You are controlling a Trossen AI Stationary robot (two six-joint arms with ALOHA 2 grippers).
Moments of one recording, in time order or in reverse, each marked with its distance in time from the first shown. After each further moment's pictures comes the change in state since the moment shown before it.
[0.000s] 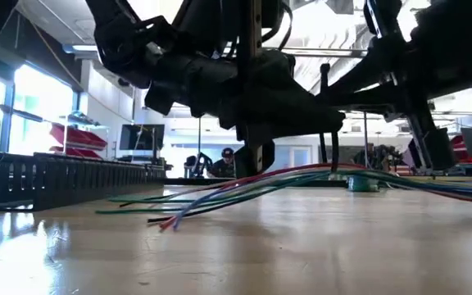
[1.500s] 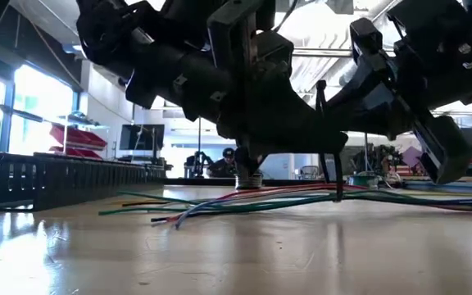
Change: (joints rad) left arm -0.077 0.001 0.000 -0.055 -0.218 0.268; right arm -0.045 0.000 0.001 -0.076 -0.130 0.476
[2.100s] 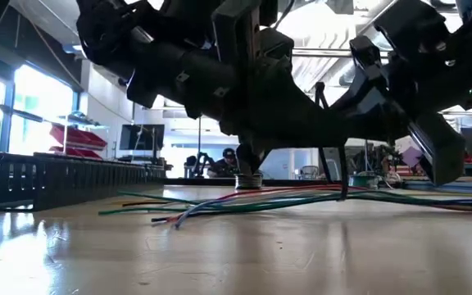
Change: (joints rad) left arm 0.000 0.000 0.000 0.017 -0.014 -0.016; right arm -0.006 0.000 0.000 -0.043 0.039 0.207
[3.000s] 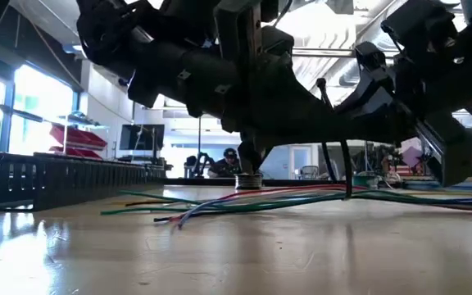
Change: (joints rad) left arm 0.000 0.000 0.000 0.027 0.001 -0.007; right arm -0.002 0.000 -0.045 0.087 -0.032 0.064
